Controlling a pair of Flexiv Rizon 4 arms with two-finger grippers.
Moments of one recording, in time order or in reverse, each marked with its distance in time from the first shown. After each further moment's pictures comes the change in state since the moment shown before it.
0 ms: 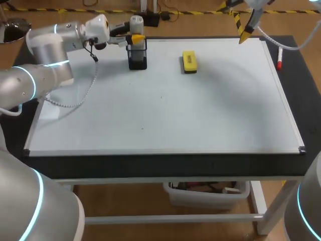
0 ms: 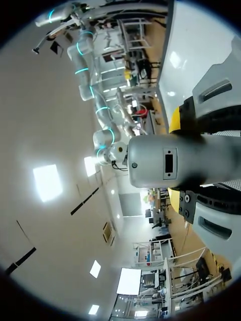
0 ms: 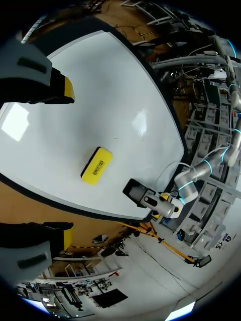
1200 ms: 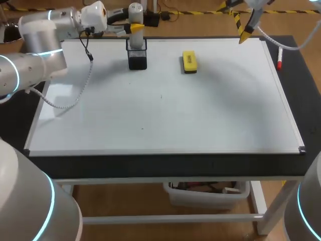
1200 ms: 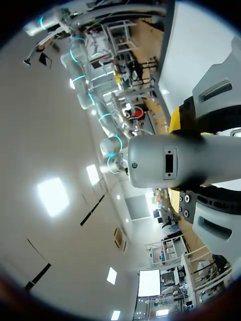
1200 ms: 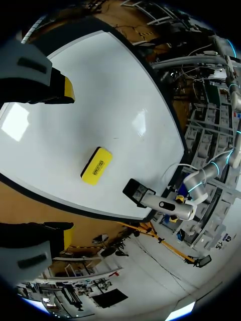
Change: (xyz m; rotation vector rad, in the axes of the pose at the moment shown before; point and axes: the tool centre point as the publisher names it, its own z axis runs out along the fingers) left arm 0.012 -0.062 0.010 -0.004 0.036 0.129; right arm 0.000 0.000 0.000 0.001 0.000 0.000
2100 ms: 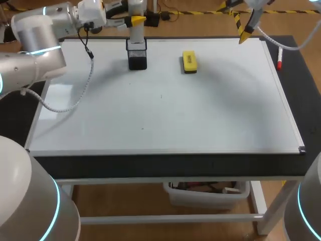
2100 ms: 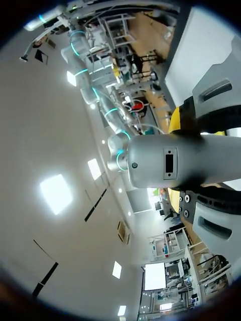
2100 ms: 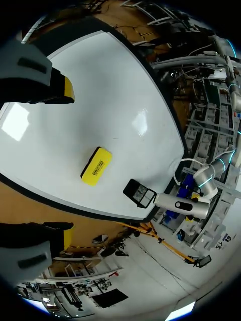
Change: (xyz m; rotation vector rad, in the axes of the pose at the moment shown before) left arm 0.013 -0.052 0.013 -0.002 -0.064 0.031; right arm 0.000 0.000 0.000 0.001 0.000 0.000
